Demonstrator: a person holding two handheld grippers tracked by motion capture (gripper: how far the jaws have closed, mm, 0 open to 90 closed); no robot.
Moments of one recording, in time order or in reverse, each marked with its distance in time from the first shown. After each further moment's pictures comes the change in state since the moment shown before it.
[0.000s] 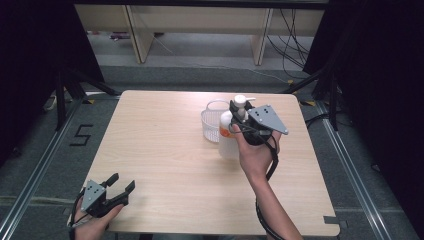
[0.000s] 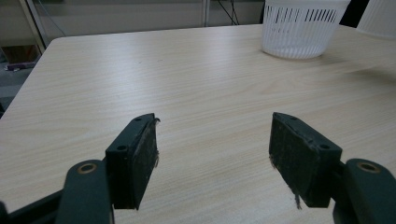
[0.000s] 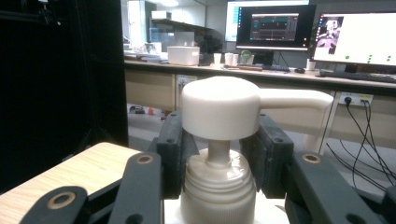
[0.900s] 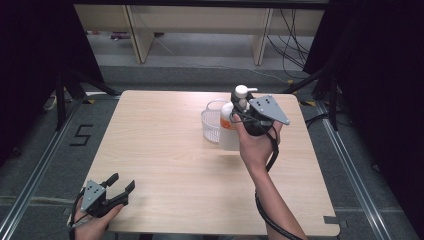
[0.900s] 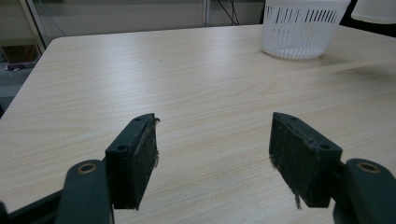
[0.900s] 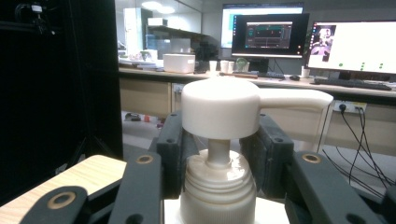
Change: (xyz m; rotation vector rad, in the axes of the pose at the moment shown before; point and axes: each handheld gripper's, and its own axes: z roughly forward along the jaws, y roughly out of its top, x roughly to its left) left arm 0.000 0.000 0.000 -0.002 0.001 -0.001; right arm -0.006 0.016 0.012 -0.028 -0.016 0.004
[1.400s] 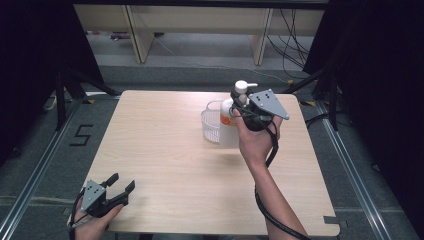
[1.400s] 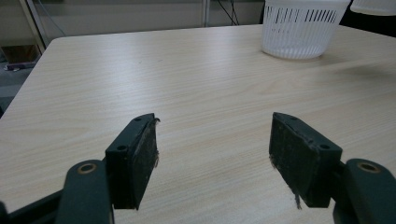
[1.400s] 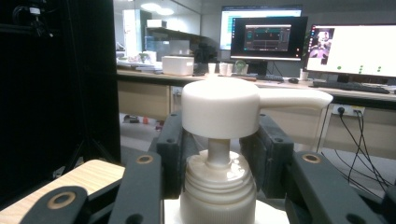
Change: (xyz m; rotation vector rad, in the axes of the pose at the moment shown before) left arm 0.000 0.000 0.000 0.000 -0.001 0.000; right arm -0.002 0.008 0.007 -0.006 -0.007 -0.007
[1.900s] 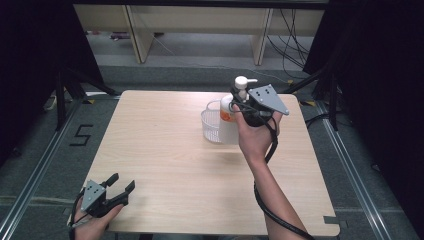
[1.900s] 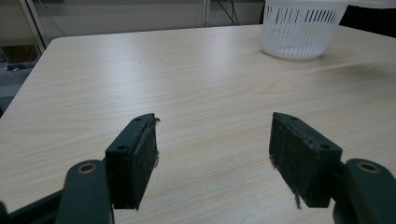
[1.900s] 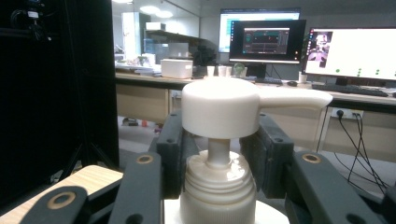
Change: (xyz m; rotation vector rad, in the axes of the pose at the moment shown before) left arm 0.000 0.000 0.000 0.002 0.003 -0.001; right arm -0.001 0.007 0.007 -0.008 -0.004 0.006
